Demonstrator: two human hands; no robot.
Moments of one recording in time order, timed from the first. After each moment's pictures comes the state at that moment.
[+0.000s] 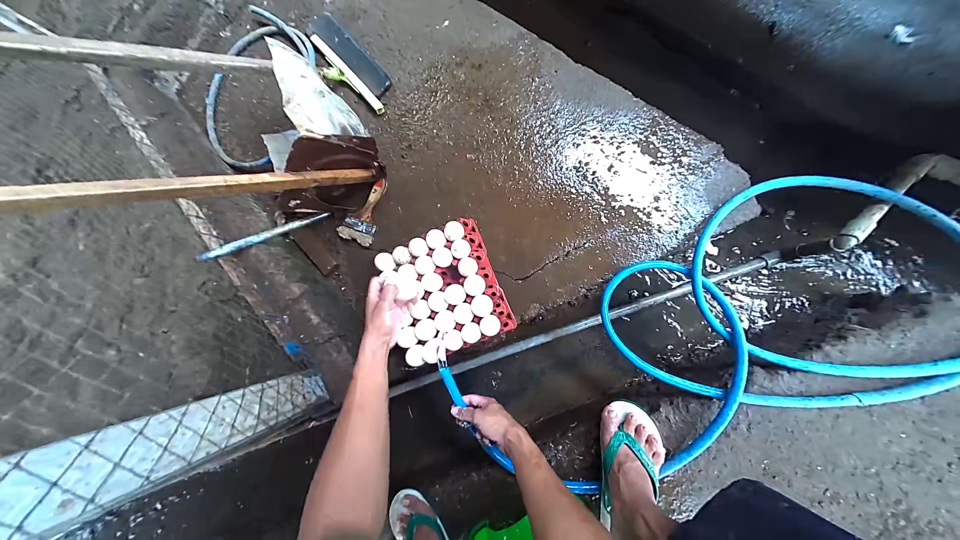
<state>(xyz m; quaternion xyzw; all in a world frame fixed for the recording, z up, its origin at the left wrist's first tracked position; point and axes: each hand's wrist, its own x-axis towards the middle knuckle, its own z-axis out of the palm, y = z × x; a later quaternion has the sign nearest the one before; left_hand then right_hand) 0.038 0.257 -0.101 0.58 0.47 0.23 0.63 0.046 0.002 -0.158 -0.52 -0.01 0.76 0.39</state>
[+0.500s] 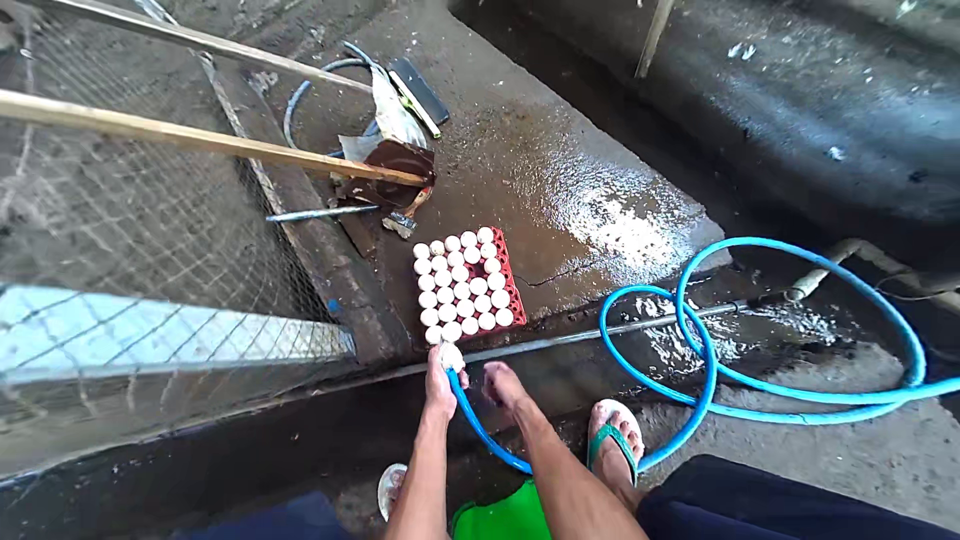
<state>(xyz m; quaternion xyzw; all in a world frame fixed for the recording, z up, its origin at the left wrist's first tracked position) -0.041 0.079 -0.083 0.37 0.55 0.26 0.70 0.047 -0.001 -0.120 -0.61 0.04 0.64 0.47</state>
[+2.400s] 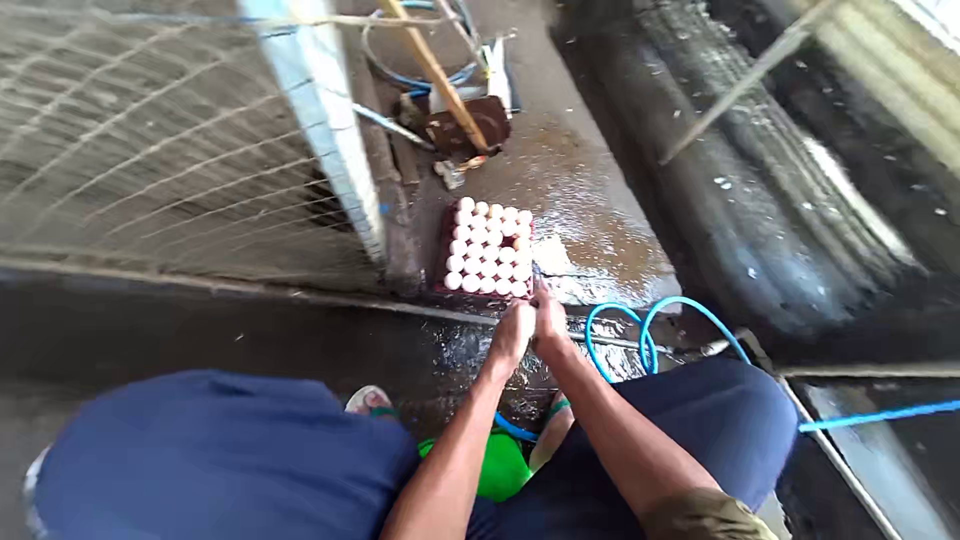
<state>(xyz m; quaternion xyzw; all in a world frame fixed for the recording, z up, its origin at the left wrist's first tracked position) -0.045 0.018 0.004 0.55 0.42 0.24 0.68 0.023 -0.002 0.017 -0.76 -0.16 0.37 0.52</state>
